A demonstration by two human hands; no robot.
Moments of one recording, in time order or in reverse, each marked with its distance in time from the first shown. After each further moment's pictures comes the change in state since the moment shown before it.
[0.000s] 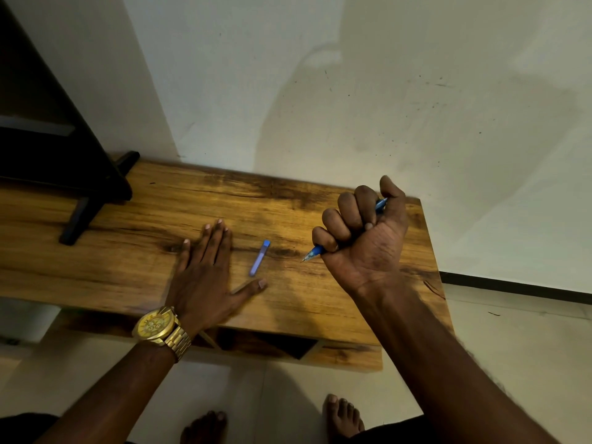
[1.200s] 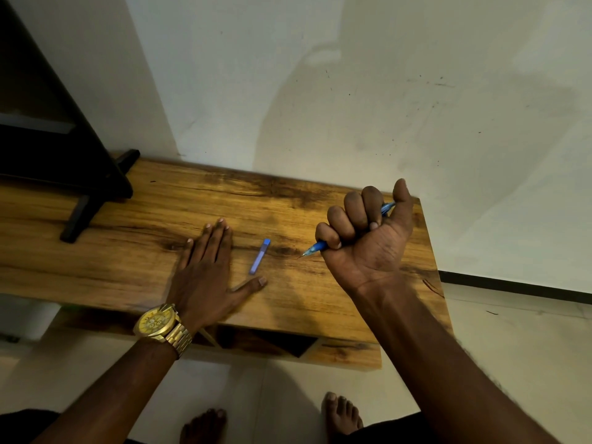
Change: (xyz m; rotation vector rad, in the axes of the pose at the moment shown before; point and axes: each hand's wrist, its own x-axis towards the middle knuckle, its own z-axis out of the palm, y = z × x) left_hand 0.000 -0.002 0.003 -0.008 0.037 0.005; right_hand -0.001 0.001 -0.001 0.075 0.022 -0.028
